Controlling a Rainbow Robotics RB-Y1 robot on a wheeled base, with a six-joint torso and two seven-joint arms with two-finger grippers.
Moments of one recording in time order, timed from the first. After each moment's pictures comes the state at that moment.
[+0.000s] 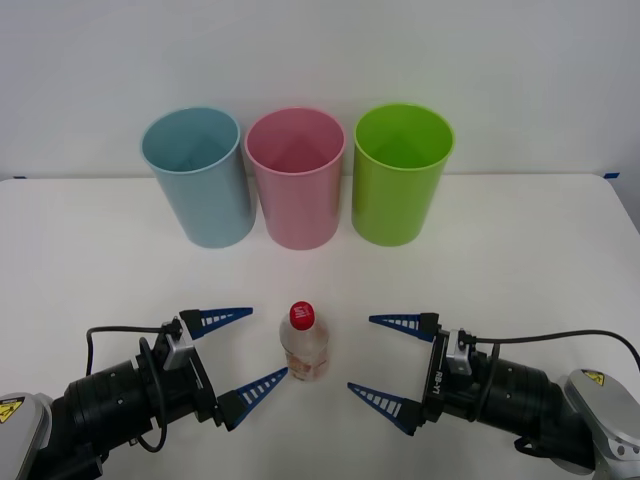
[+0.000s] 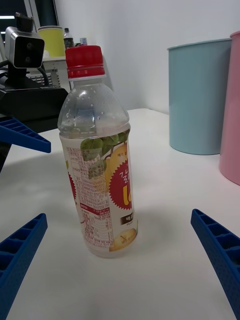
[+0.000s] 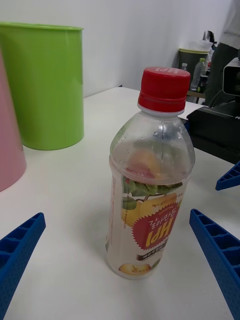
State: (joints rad) right arm -0.08 -0.28 0.03 -1.16 1.18 -1.30 0.46; left arm 0.17 0.22 0.10 -1.66 -1.44 -1.15 -0.09
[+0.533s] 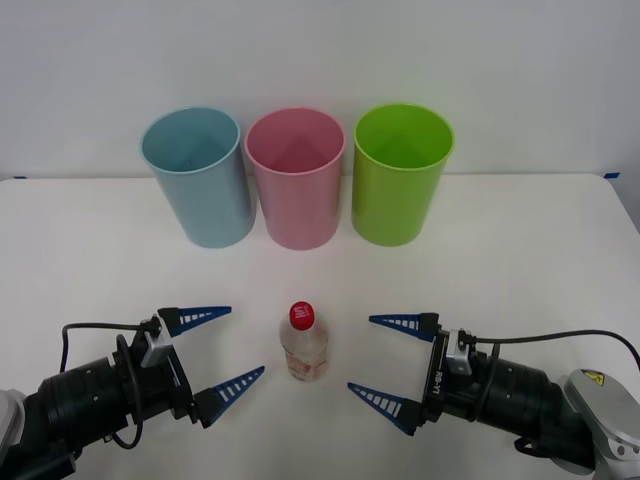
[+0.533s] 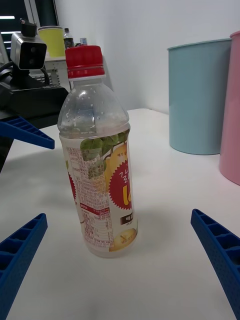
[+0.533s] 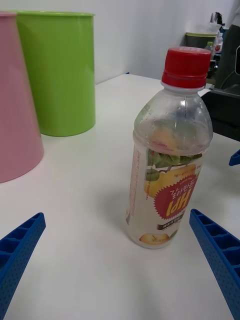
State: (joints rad) right arm -0.08 -0.28 0.03 -1.16 1.18 -1.30 0.46; left arm 0.17 0.30 0.14 -1.64 -1.42 -1.15 -0.09
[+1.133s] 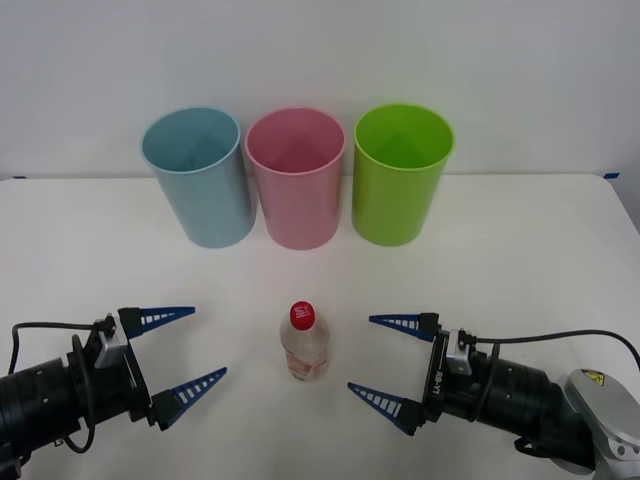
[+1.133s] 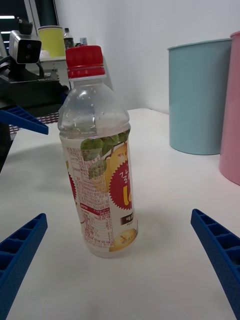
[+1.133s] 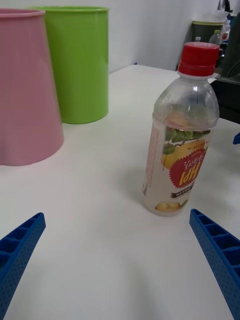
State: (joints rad) right arm -0.08 -0.28 0.03 -1.16 1.18 -1.30 0.46; left arm 0.20 0.43 0.18 -1.65 -1.34 -1.17 -0.09
